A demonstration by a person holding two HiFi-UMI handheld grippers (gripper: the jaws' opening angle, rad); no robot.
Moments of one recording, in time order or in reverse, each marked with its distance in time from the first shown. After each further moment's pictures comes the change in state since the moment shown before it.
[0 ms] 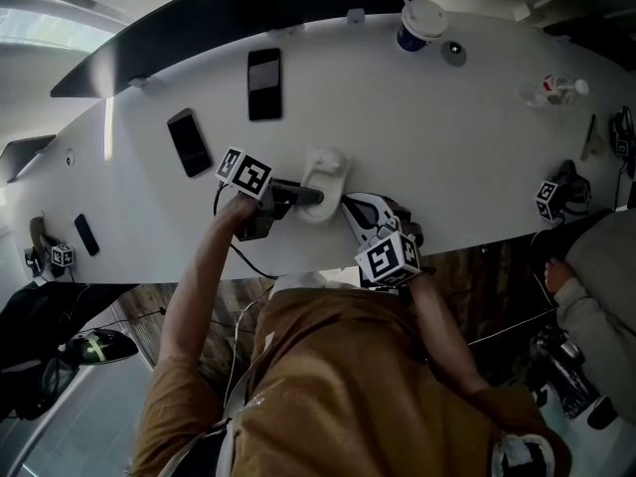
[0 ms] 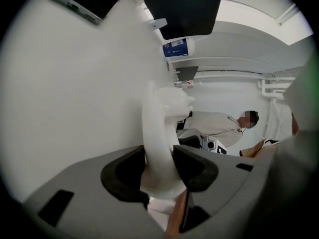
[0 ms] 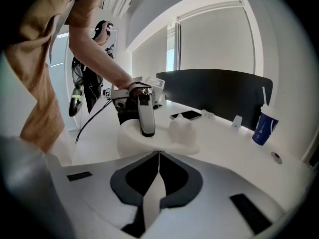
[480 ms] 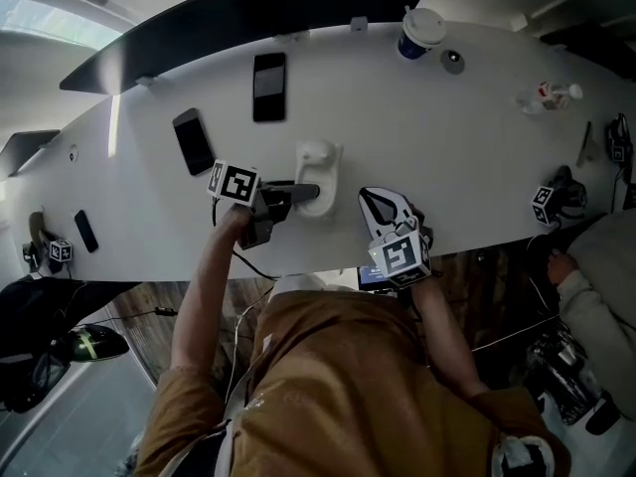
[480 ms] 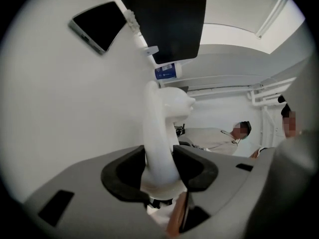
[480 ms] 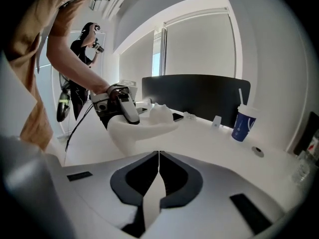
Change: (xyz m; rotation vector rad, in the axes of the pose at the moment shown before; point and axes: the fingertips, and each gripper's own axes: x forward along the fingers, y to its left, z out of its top) left arm -0.023 -0.023 0.013 0.020 -0.253 -0.068; right arm -0.028 -0.034 0.000 0.082 -0.029 -0.134
